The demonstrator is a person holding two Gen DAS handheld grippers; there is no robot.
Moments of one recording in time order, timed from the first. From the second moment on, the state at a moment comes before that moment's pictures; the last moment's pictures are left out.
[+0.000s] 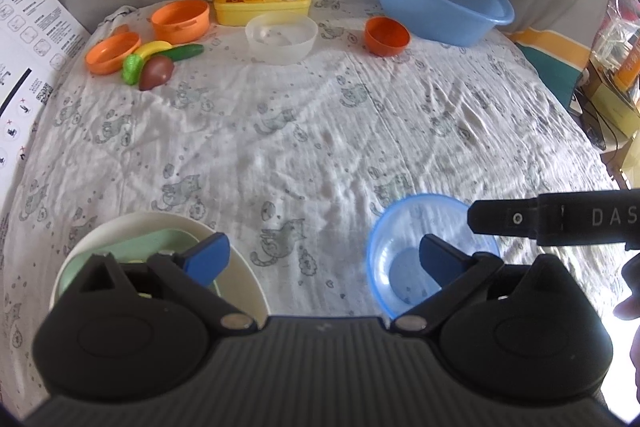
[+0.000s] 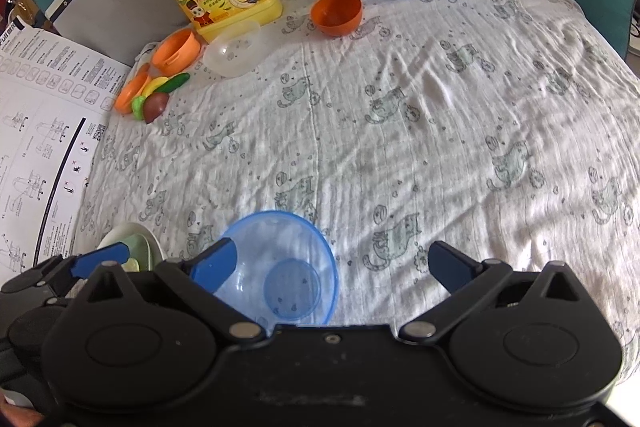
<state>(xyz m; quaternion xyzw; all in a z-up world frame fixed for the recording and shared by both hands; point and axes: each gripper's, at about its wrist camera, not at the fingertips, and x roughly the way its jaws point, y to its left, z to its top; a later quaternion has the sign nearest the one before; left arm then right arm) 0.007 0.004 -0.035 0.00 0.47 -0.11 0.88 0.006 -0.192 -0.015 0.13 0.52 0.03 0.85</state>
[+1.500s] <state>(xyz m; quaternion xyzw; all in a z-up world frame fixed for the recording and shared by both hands) 0.251 0.050 -0.061 -0.03 0.48 -0.01 0.88 0.263 -0.137 -0.037 0.18 0.51 0.07 0.84</state>
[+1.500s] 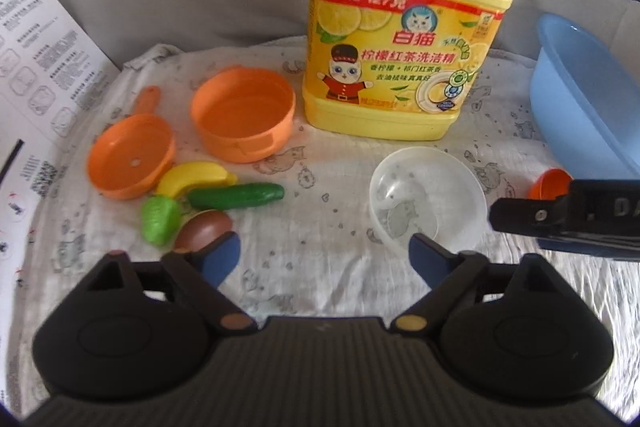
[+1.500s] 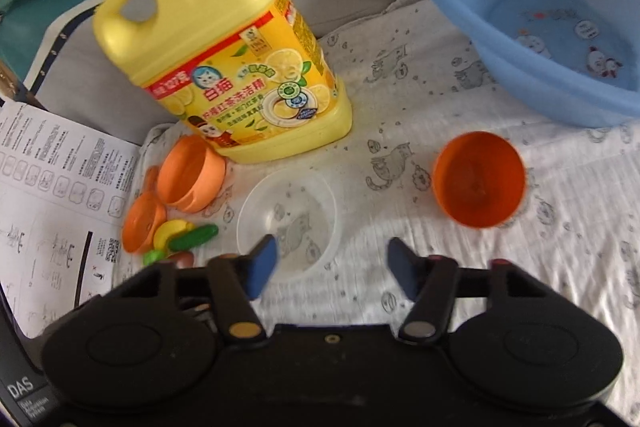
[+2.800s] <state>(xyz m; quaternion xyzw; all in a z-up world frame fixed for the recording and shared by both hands) 0.211 0.023 -0.052 -0.03 0.50 -0.06 0.87 0.216 -0.122 -0.034 0.16 0.50 0.09 0.84</state>
